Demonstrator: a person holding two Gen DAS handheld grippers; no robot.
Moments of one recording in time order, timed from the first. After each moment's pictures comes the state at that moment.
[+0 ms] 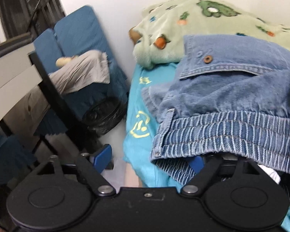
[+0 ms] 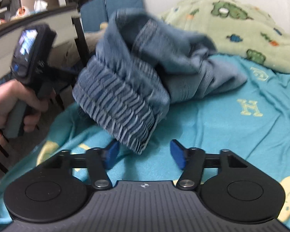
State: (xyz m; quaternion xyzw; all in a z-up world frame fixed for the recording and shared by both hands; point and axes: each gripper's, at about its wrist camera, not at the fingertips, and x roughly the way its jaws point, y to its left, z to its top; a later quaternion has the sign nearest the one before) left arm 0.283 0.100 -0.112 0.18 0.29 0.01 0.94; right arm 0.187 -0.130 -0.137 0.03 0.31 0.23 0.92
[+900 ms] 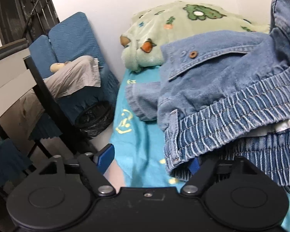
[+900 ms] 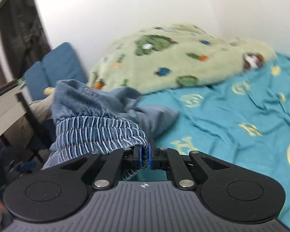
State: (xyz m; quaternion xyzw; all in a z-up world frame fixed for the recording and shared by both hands) left arm 0.254 0.075 -0.123 0.18 0.28 0.00 0.94; right arm 0.193 -0.204 -0.098 0.20 0.22 0.04 0.96
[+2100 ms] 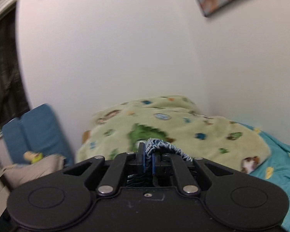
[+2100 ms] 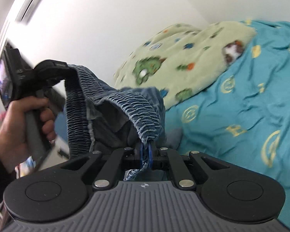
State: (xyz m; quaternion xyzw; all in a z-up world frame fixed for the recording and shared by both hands) left arm 0.320 -0.227 0.139 0.16 0.12 -0.10 0.97; right arm 0.139 -0.352 -0.026 0.41 0.19 0.08 0.89
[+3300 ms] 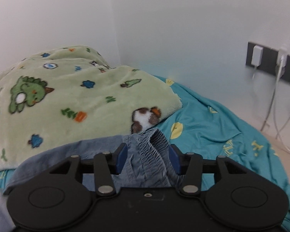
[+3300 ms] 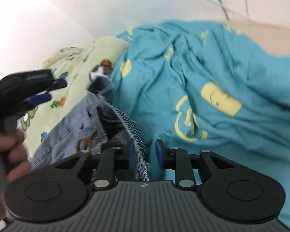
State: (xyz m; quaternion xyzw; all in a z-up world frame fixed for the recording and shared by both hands) left arm 0.307 -0.356 -0.004 0.15 0.26 -0.30 0.90; right arm 0.162 -0.470 -0.112 0.43 0.26 -0.21 0.84
